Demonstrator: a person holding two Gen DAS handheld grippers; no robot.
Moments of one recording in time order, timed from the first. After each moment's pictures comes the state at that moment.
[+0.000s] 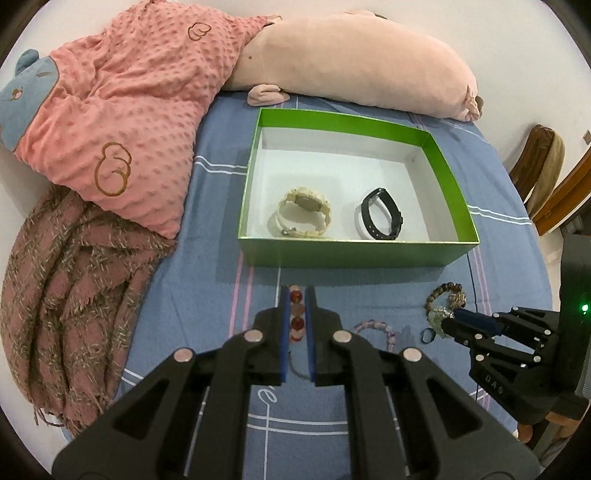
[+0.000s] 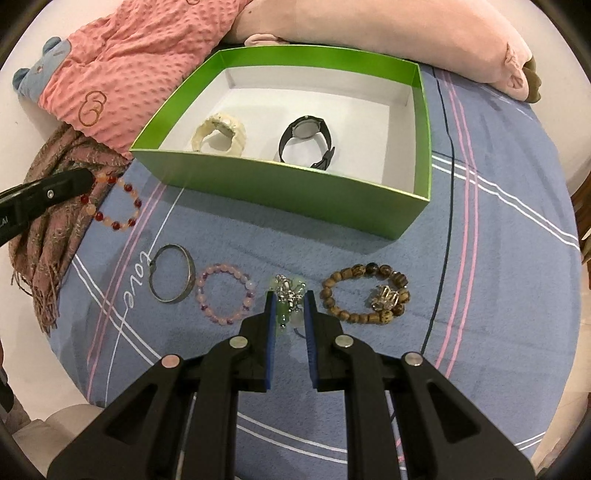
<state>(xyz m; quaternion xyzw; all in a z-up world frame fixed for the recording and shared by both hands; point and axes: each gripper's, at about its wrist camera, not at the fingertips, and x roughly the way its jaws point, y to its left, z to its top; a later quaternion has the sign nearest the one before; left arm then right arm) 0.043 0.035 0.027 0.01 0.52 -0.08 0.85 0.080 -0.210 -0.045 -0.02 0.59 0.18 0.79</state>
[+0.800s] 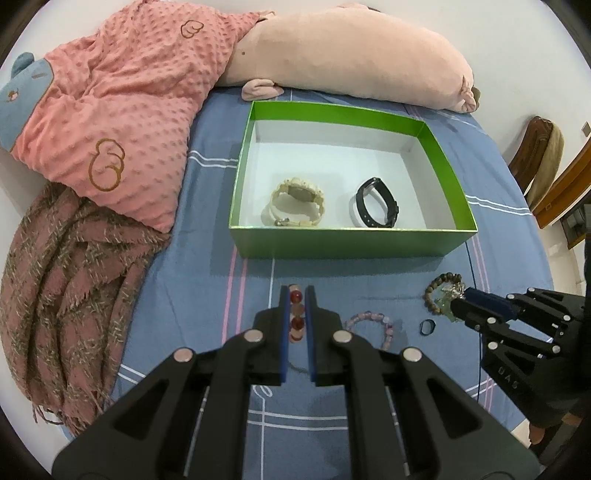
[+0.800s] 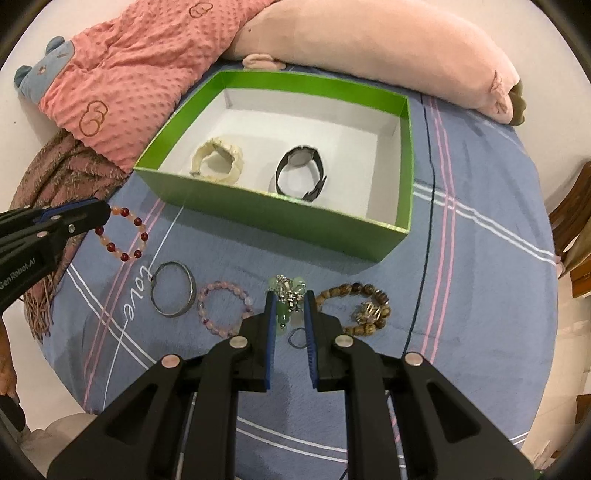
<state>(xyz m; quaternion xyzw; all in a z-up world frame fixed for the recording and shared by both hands) 0.038 0.028 0.022 0.01 0.53 -0.08 0.85 0.077 -0.203 -0.022 -0.05 0.57 0.16 0.81</state>
